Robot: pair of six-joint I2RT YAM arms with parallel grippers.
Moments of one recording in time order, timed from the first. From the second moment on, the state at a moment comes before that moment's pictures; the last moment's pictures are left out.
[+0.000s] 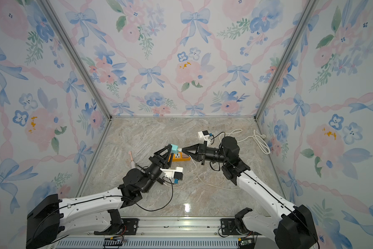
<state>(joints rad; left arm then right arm) -1.04 1.11 0.51 0.84 -0.44 1.66 0.51 1.13 0.80 0.28 -0.88 1.49</state>
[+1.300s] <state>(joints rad) -0.94 1.09 0.62 0.23 -0.33 1.12 0.11 0.82 0.92 -0.32 -0.89 0.95</state>
